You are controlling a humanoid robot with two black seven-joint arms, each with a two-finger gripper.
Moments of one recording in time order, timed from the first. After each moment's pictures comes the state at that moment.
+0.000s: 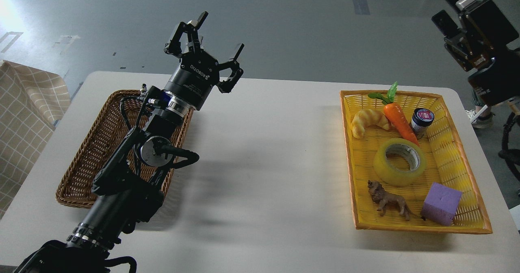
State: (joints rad) left arm -0.45 -0.04 -1.33 -1.10 0.53 -0.49 -0.20; right arm 0.29 -0.38 1.64 1.59 -1.47 0.42 0.29
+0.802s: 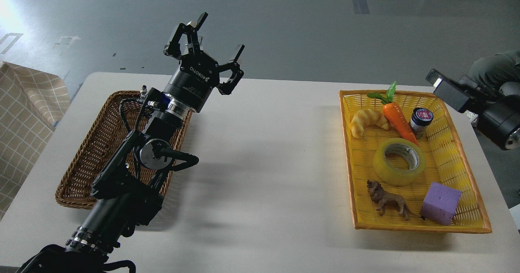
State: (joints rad) left arm -0.43 -0.04 -1.34 -1.12 0.54 -0.49 -0.20; right arm 0.13 -0.57 1.48 1.62 -2.05 0.42 0.13
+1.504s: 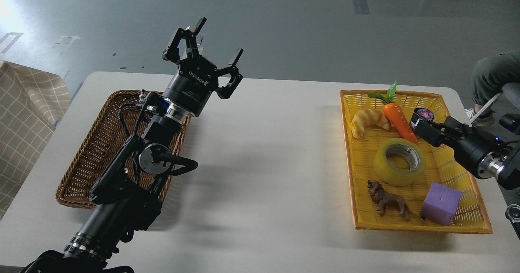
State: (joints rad) left arm -0.40 -0.04 -1.34 -1.14 0.54 -0.49 -0.20; right arm 0.09 -0.43 1.47 1.46 -2.18 0.40 0.10
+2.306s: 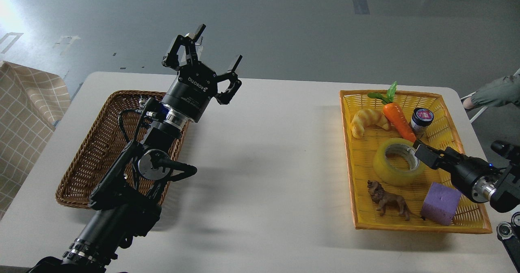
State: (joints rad) left arm -0.37 -0.04 -1.34 -1.16 0.54 -0.49 -0.20; right arm 0.04 -0.41 1.43 1.37 -2.18 0.38 0.09
